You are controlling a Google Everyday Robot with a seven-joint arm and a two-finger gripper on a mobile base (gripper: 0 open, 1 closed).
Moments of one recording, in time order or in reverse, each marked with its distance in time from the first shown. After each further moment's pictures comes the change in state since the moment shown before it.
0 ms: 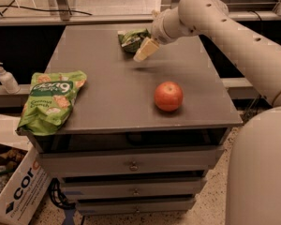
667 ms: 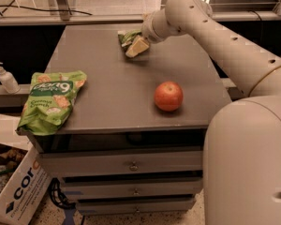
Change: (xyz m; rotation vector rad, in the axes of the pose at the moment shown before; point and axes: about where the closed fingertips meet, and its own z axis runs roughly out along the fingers) arm -0.010 -0.006 0.042 0.000 -0.001 0.020
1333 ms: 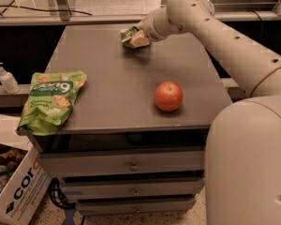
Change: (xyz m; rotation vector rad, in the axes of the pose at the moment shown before) arm -0.004 -0.004 -0.005 0.007 -0.004 -0.008
